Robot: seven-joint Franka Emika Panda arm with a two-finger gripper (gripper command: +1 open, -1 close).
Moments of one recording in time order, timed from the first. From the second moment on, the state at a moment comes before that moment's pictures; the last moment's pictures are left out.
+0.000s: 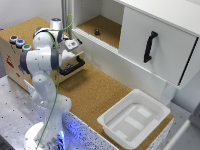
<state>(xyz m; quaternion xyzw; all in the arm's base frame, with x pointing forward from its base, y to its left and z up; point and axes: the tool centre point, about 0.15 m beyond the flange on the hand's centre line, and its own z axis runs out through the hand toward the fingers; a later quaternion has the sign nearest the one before) 0.329 0.322 0.344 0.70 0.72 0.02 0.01</state>
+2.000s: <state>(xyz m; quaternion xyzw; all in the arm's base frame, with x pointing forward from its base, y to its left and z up) 0.276 0.481 0.456 0.67 0.73 0.11 0.00</state>
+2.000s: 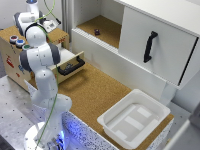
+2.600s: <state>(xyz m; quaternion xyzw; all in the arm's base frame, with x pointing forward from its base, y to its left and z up) 0.293 0.466 0.505 0.72 0.68 0.14 0.02</state>
